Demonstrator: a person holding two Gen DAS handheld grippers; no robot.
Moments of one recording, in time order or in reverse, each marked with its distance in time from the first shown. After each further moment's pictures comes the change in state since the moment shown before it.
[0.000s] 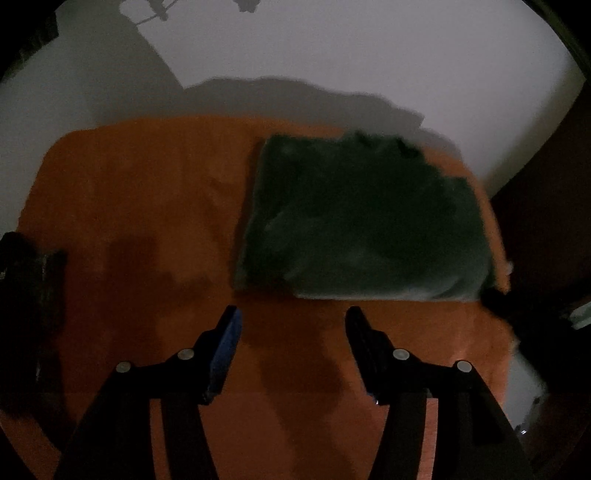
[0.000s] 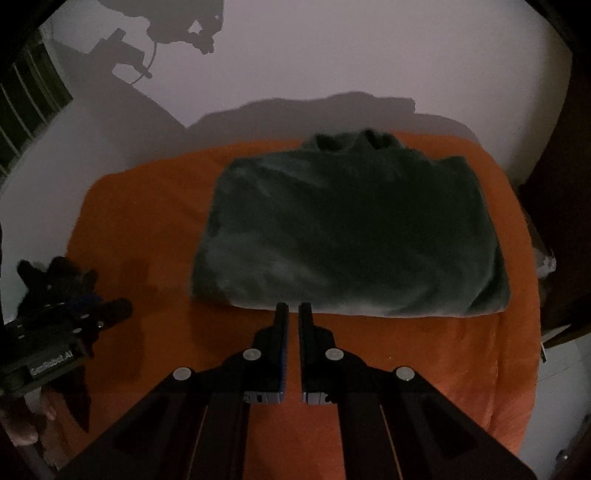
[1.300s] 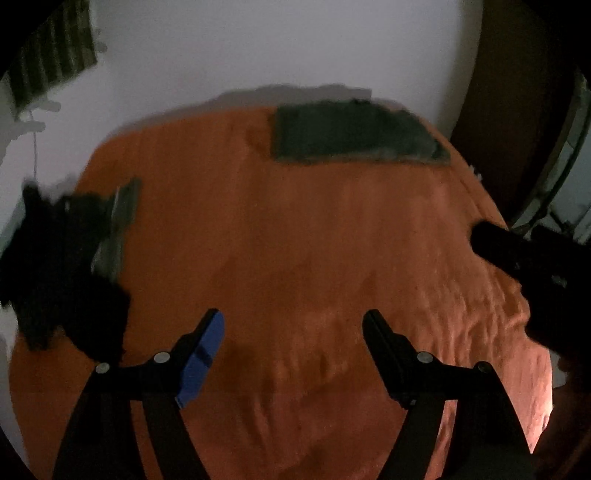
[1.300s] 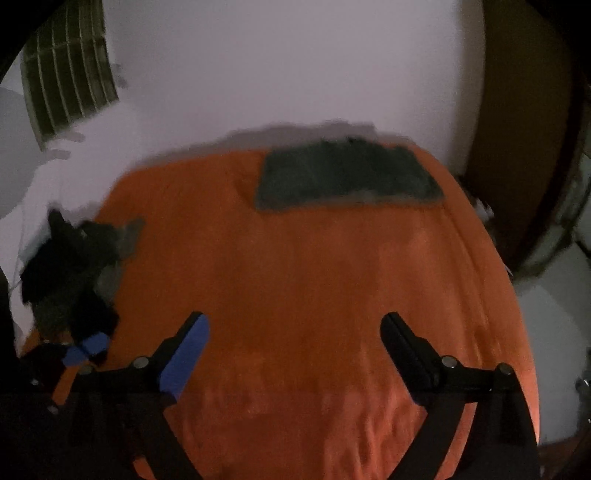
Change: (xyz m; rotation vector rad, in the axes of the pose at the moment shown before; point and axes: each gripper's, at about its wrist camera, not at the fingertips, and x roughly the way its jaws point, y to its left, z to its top) left arm -0.142 0.109 -0.369 0.211 -0.115 -0.020; right arm -0.179 0.157 -0.366 0.038 -0.213 -0.144
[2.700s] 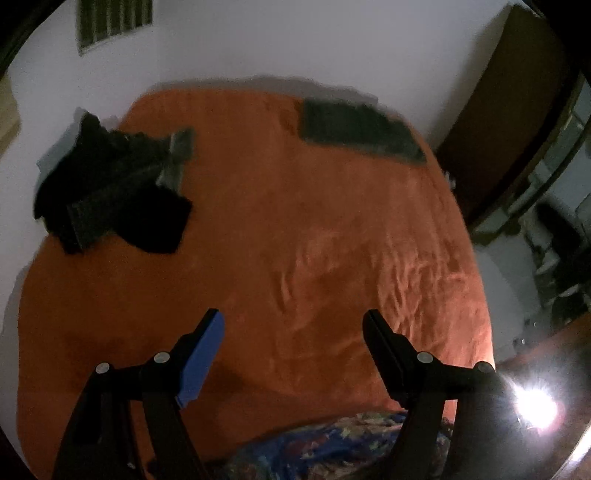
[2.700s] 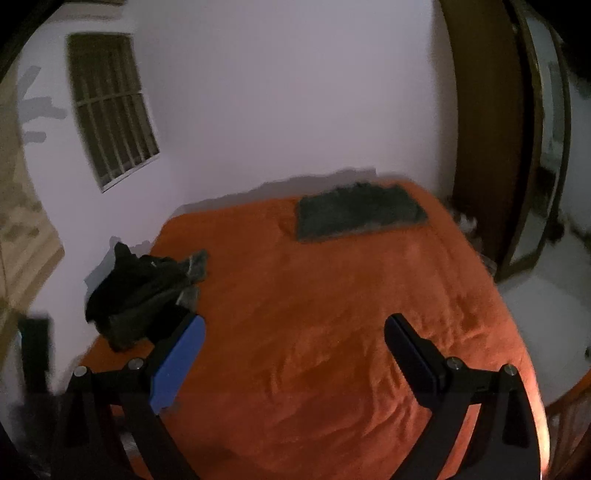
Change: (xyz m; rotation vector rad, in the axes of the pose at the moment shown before) left arm -0.228 0.052 -0.080 -0.148 -0.043 -0.014; right arm -0.259 0.085 -0.071 0.041 -0.211 0.050
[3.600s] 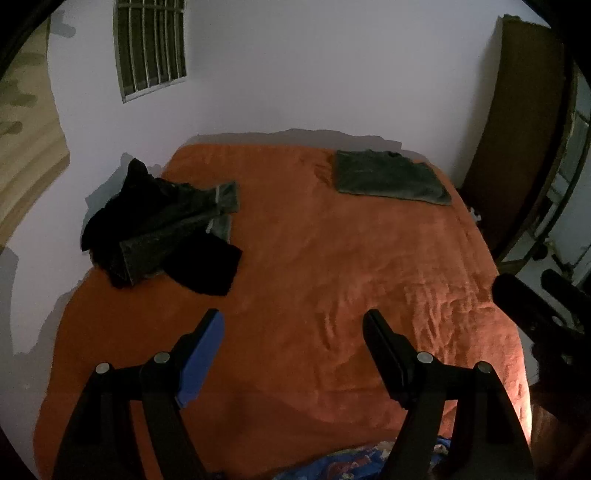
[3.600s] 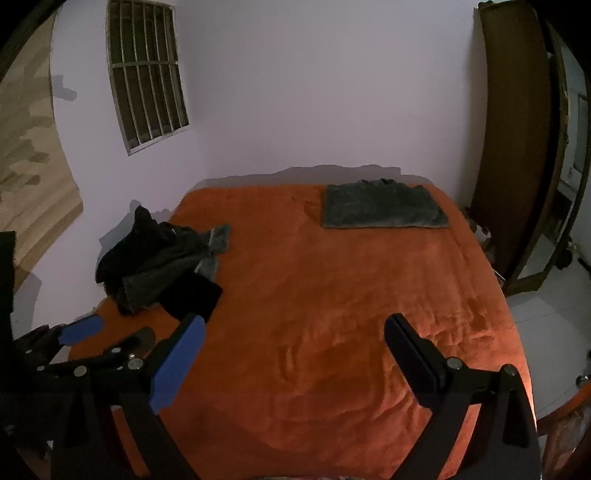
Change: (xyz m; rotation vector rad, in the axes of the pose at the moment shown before) left arm -0.039 0.018 -0.013 0.009 -0.130 0.110; right arm -0.016 0.049 -0.032 -0.090 0.054 0.037
